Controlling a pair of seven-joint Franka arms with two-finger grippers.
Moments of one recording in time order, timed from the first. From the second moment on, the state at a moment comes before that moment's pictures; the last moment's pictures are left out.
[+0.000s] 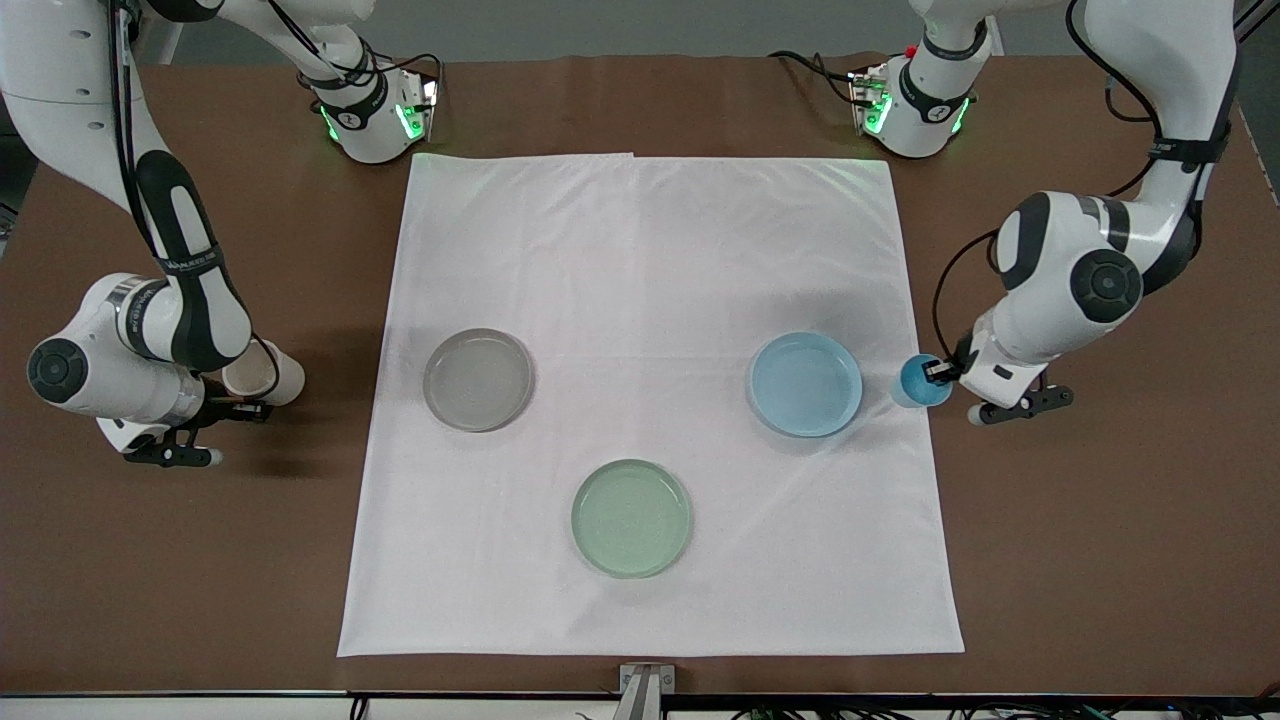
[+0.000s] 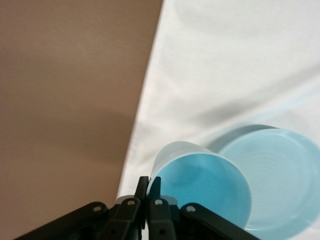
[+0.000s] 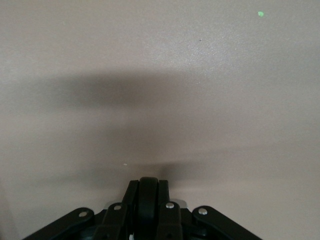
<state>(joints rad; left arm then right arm) 0.08 0.26 -0.29 -2.08 0.04 2.29 -0.49 -0.03 0.53 -0.17 -1.89 0.08 2.29 -0.16</state>
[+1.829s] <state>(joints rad) -0.01 0.39 -0.34 -1.47 0.15 1.73 -0.69 0.49 0.57 -0.15 -1.79 0.17 2.24 0.19</state>
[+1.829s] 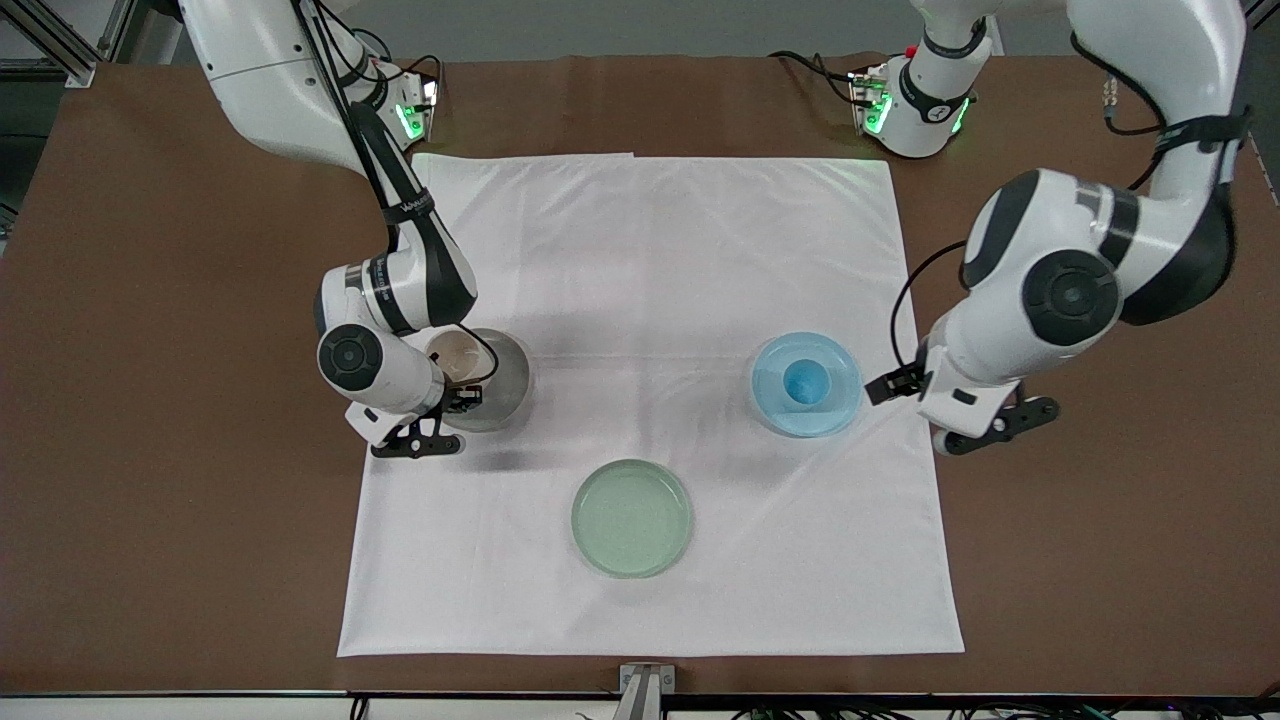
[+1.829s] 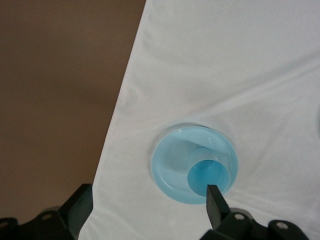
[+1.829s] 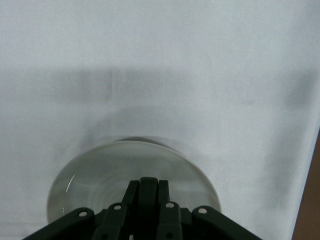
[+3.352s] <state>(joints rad) 0.01 -0.05 -0.10 -1.56 0.04 1.48 -0.18 0.50 0.20 -0.31 -1.73 0.14 1.64 0.18</state>
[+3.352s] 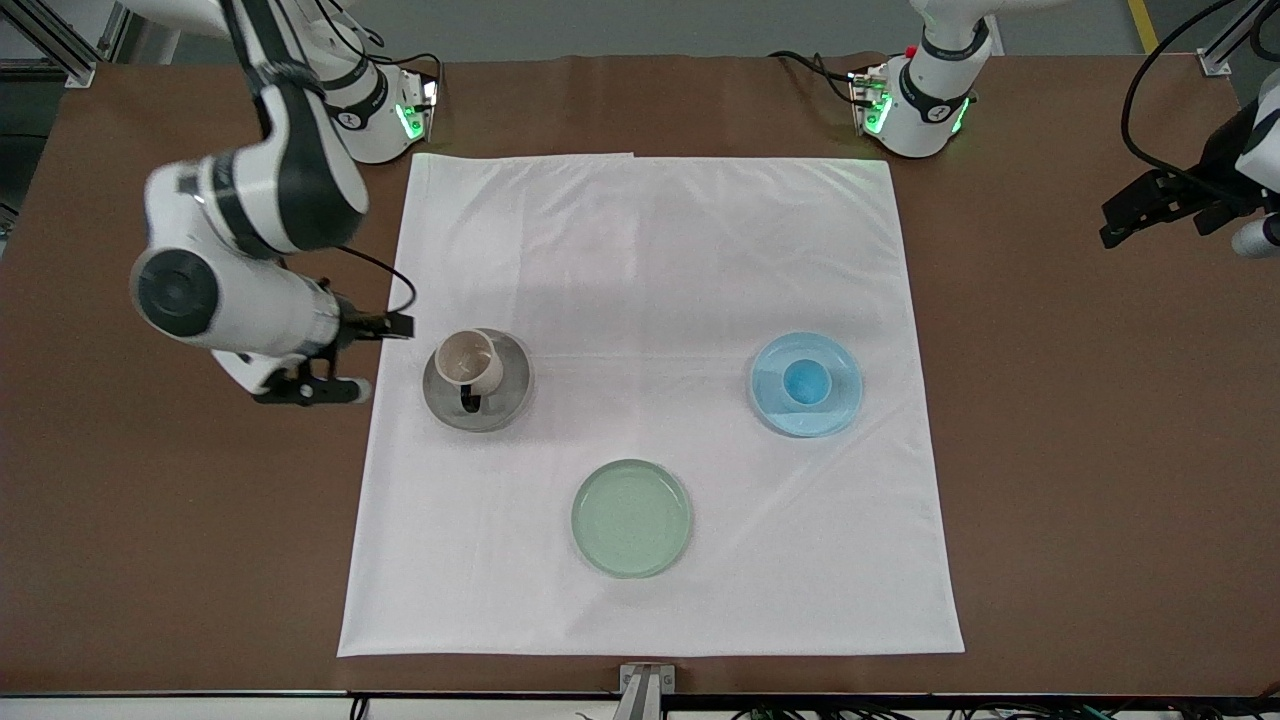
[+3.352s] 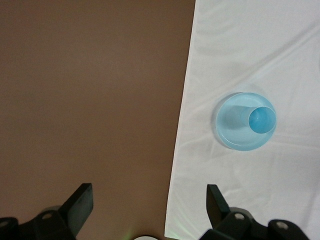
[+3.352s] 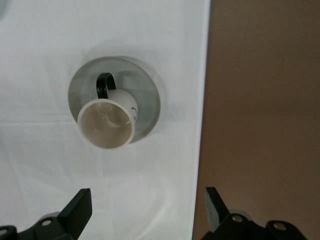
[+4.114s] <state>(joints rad) 0.00 -0.07 -0.10 -1.56 0.03 1.45 -0.18 0.24 -0.06 -0.35 -1.87 -0.01 1.68 -0.05</state>
